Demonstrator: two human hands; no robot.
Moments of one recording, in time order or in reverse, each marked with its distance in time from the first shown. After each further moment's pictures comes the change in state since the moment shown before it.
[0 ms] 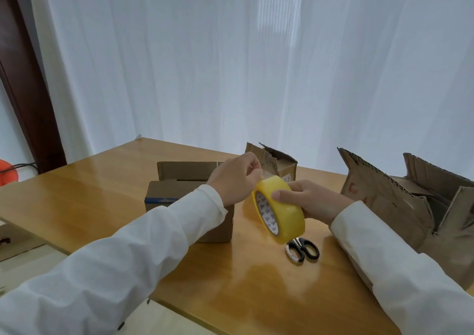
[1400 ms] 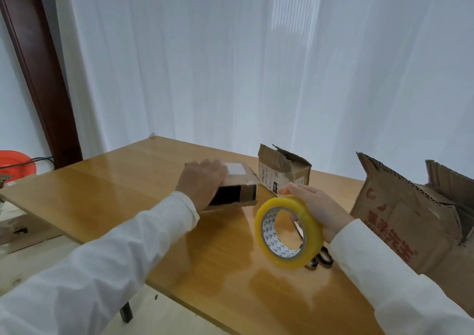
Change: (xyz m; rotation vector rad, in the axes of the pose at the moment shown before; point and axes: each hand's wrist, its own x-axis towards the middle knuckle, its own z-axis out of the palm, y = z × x) left_hand -0.012 -0.099 -0.027 0.909 0.335 0.402; right_hand -0.001 -0.012 0.034 0.423 0.326 0.169
